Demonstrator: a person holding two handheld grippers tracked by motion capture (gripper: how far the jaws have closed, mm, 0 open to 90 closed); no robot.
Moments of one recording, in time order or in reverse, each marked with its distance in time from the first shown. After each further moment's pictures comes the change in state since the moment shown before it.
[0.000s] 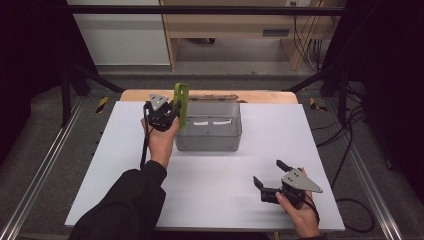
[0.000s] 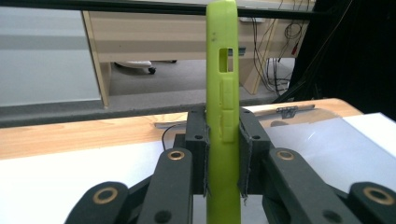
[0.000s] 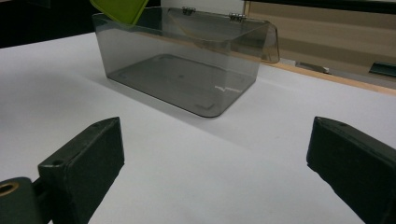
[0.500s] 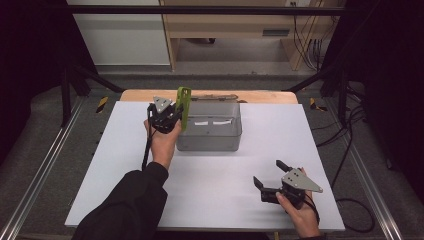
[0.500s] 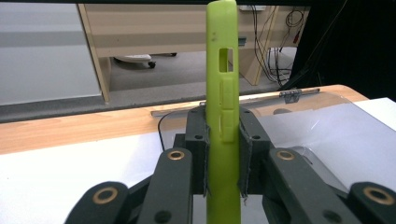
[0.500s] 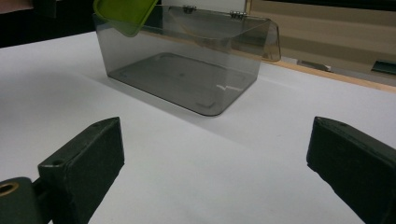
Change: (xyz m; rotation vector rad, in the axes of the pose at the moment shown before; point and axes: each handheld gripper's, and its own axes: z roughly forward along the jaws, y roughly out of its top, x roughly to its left) left arm -0.003 -0.011 0.009 0.033 -0.008 0.005; right arm -0.001 -0.001 0.000 0.005 0.004 0.005
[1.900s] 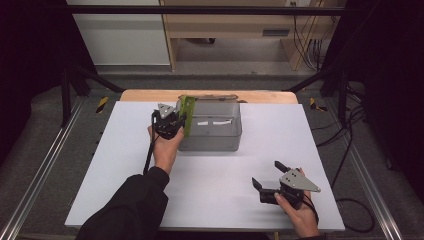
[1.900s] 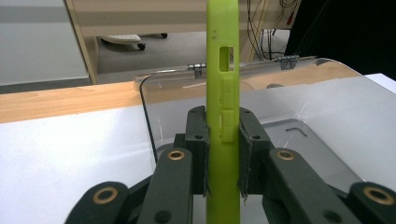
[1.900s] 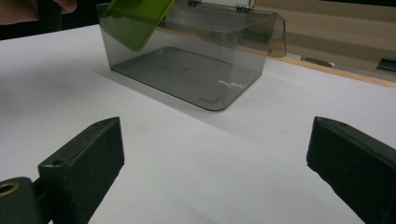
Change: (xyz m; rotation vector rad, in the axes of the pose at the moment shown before) left arm -0.002 -0.022 0.008 0.069 -0.035 -0.007; right arm 0.002 -0.002 0.002 0.021 0.013 -0.011
